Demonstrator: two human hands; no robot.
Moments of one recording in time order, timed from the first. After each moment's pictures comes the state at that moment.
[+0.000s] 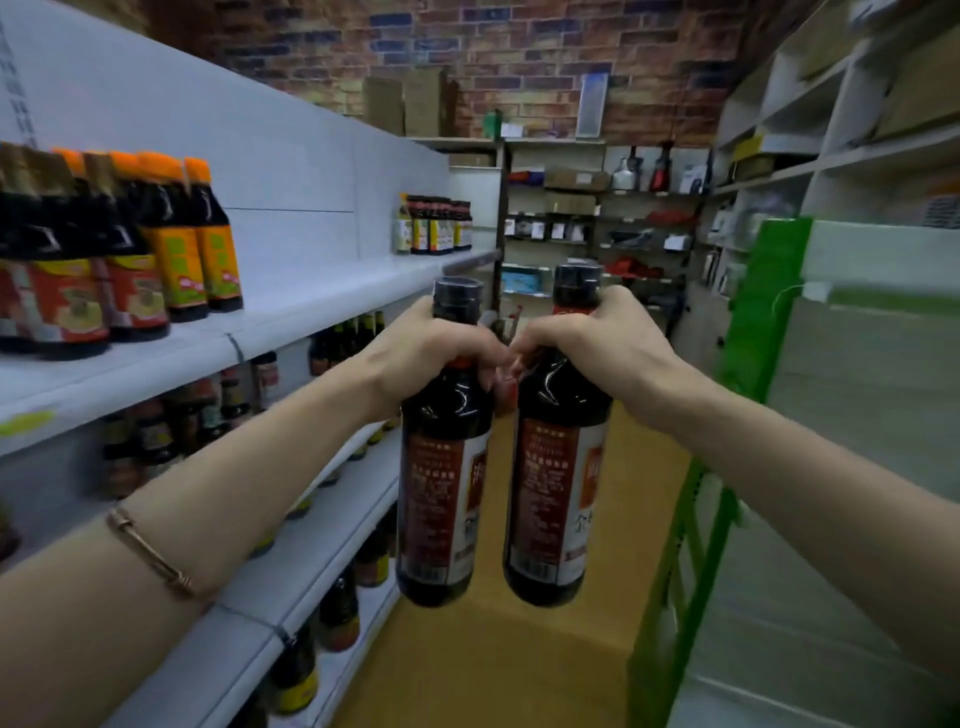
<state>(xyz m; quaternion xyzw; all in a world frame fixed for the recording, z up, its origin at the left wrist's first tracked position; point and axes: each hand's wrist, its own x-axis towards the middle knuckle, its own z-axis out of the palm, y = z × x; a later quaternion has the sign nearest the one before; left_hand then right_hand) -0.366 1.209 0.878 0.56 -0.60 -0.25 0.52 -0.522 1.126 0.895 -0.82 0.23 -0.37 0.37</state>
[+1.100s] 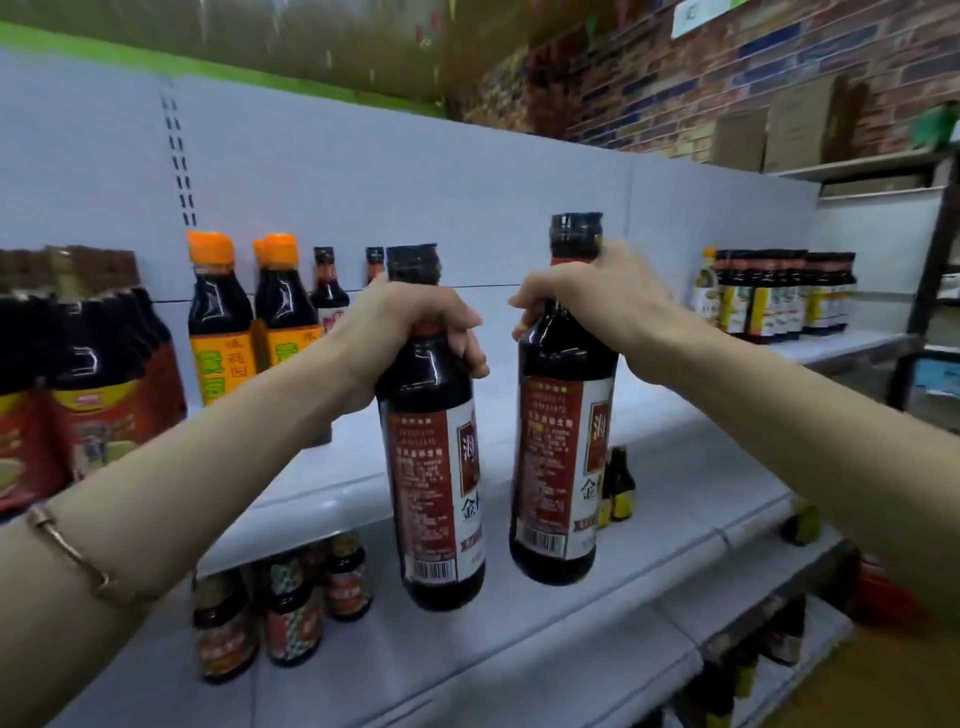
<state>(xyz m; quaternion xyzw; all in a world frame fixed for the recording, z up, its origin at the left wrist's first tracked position) -0.008 0.915 0.947 0.69 -0.32 0.00 0.65 -0.042 0.741 0.969 -0.82 -0.11 -0.24 0.51</state>
